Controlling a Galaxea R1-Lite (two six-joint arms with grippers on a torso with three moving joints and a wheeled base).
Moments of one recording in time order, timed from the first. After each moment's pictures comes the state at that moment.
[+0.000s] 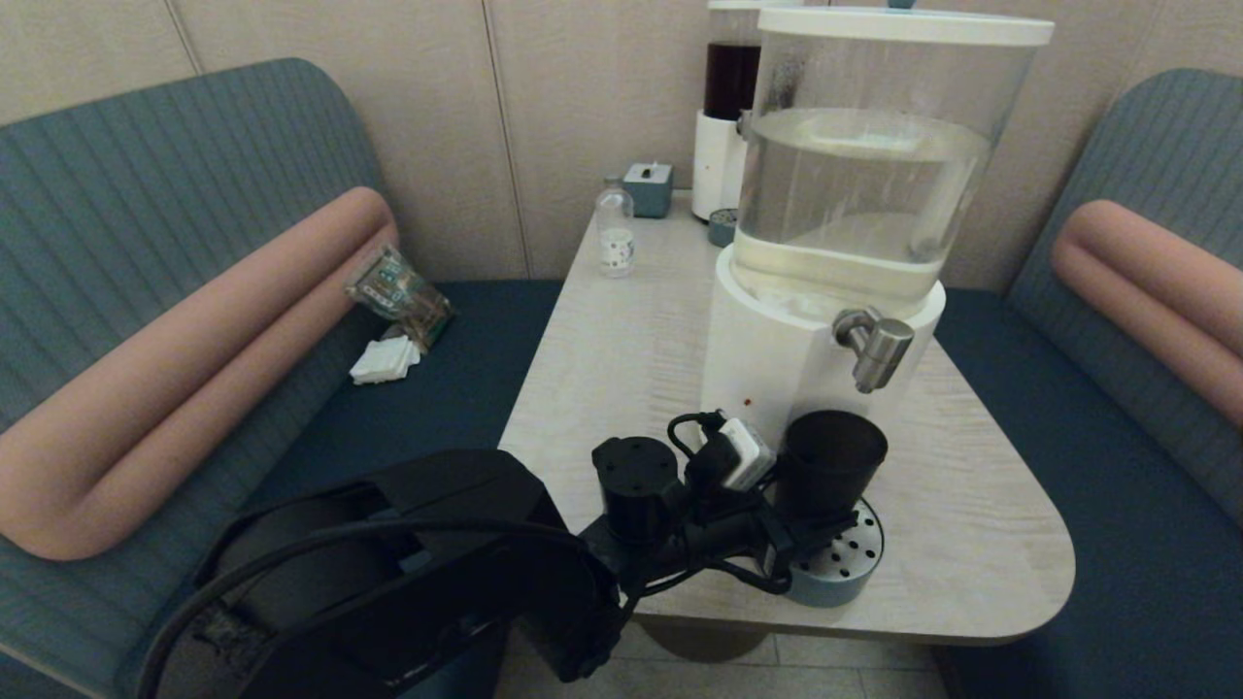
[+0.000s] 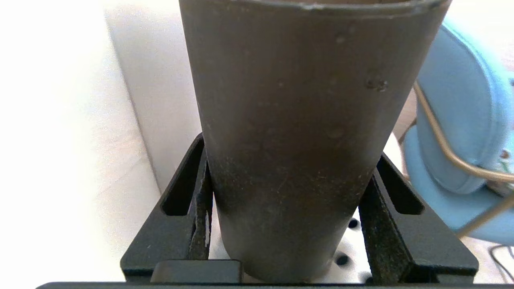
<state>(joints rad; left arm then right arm) -0.77 2.45 -1.14 -1.44 -0.50 0.07 0.00 0.00 -0.01 0.01 0.00 0.01</state>
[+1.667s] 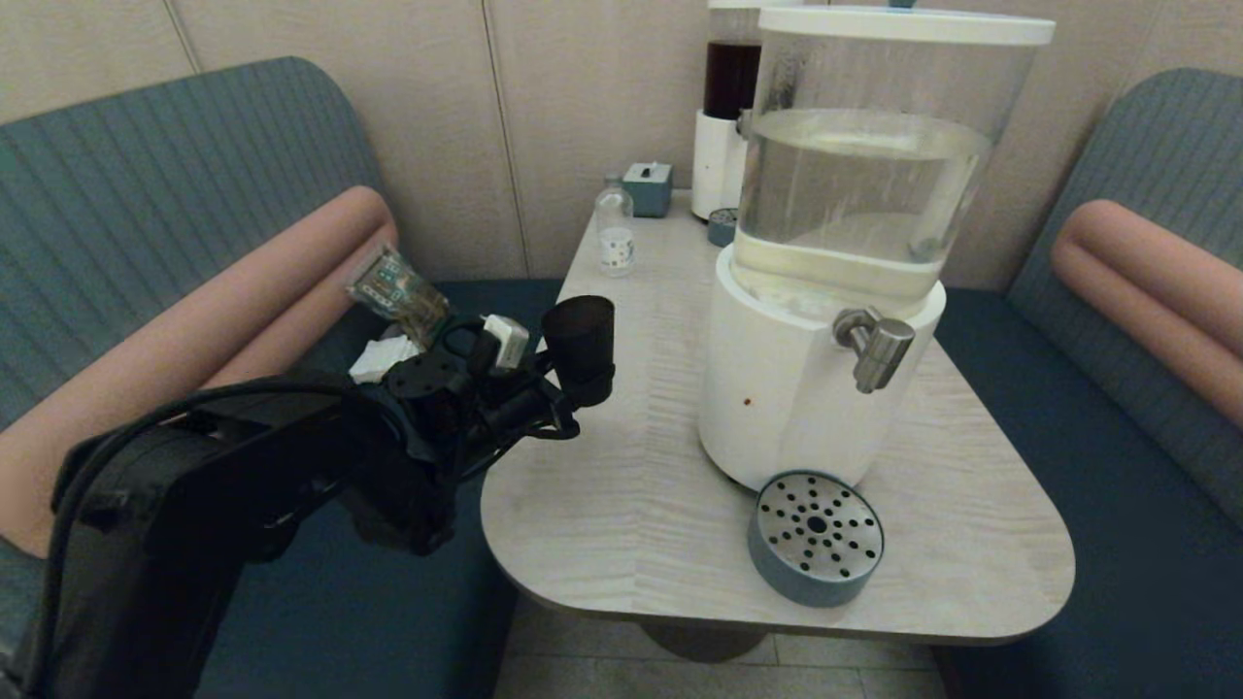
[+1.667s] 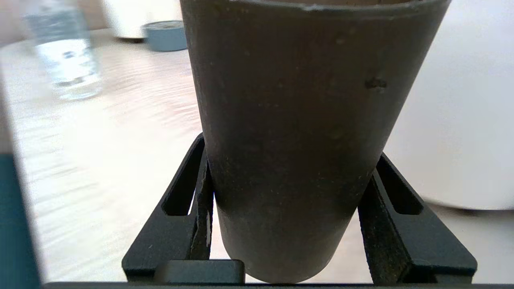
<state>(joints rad) -0.26 2.46 -1.20 -1.52 -0.54 -0.03 0.00 0.00 -0.01 0.01 0.00 0.01</state>
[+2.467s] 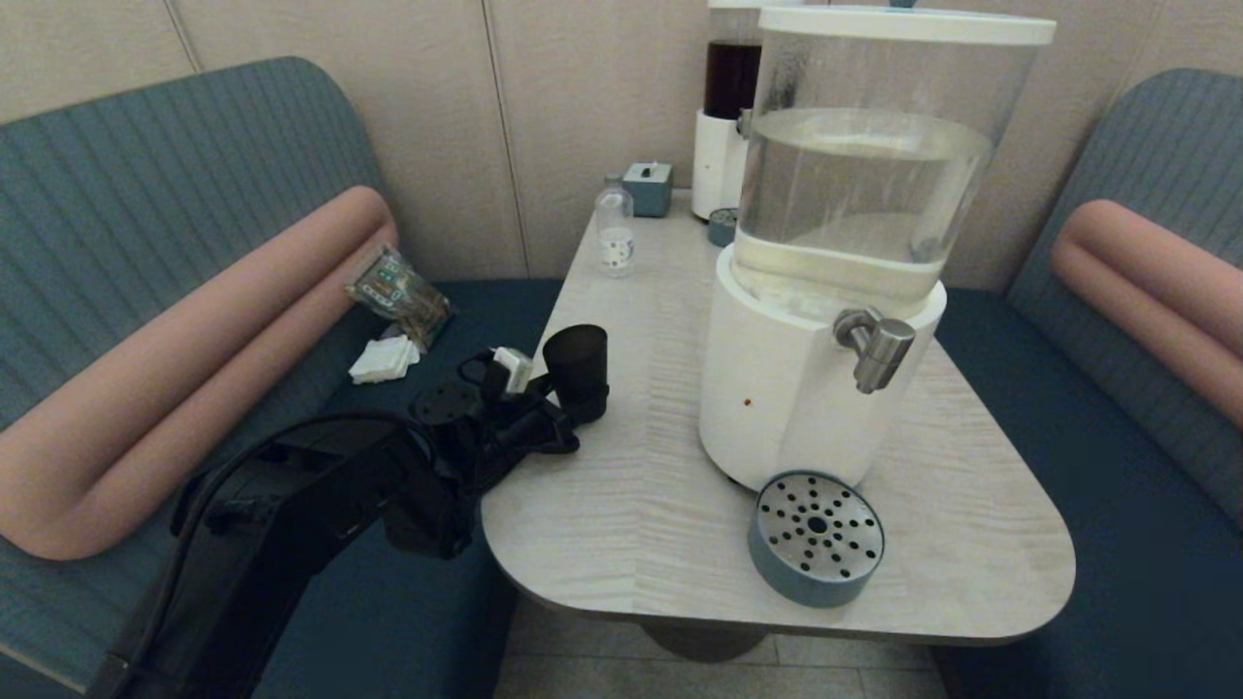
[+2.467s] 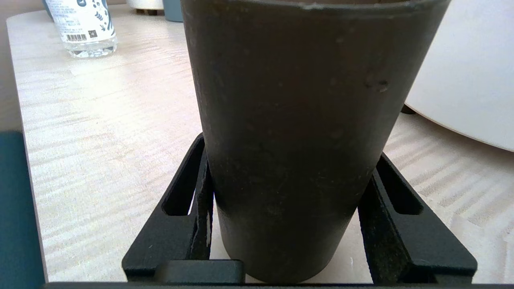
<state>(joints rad) -0.23 2.66 -1.38 -1.53 -0.54 -0.04 0.00 0.00 -0.01 0.01 0.00 0.01</state>
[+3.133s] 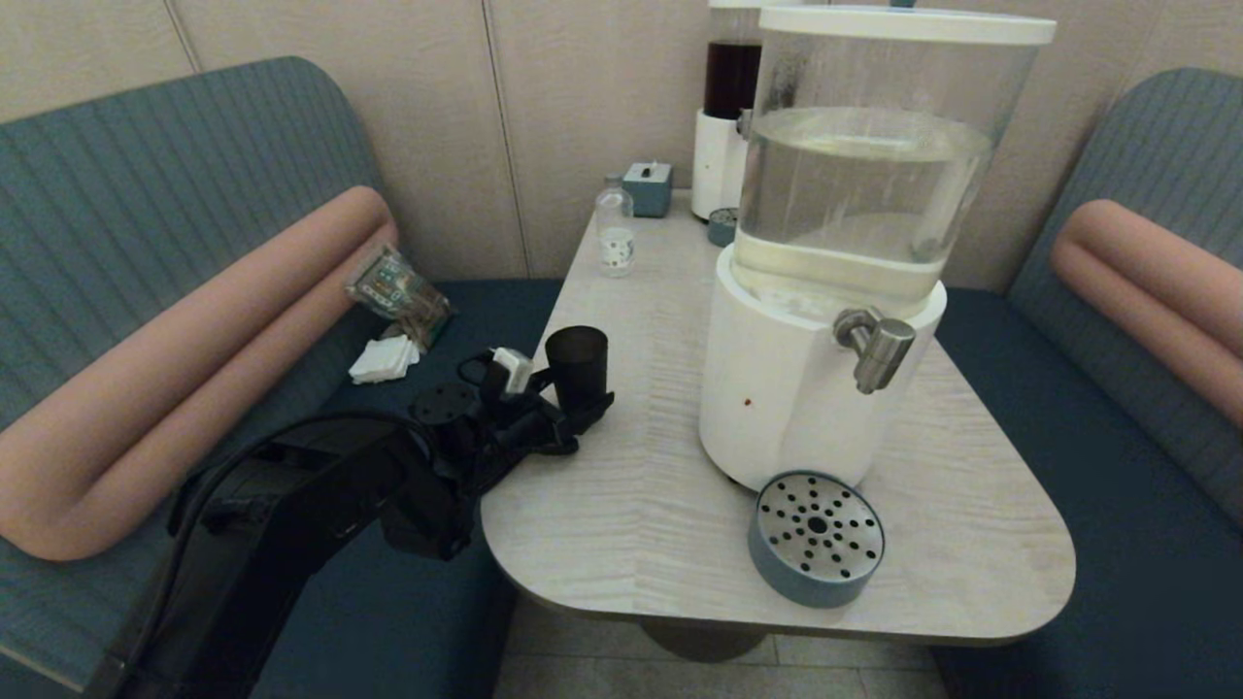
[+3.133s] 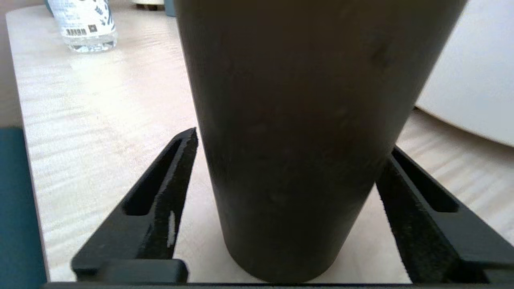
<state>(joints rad) -0.23 2.65 -1.36 -1.52 -0.53 -0.03 0.00 0.00 -0.01 0.01 0.00 0.01</state>
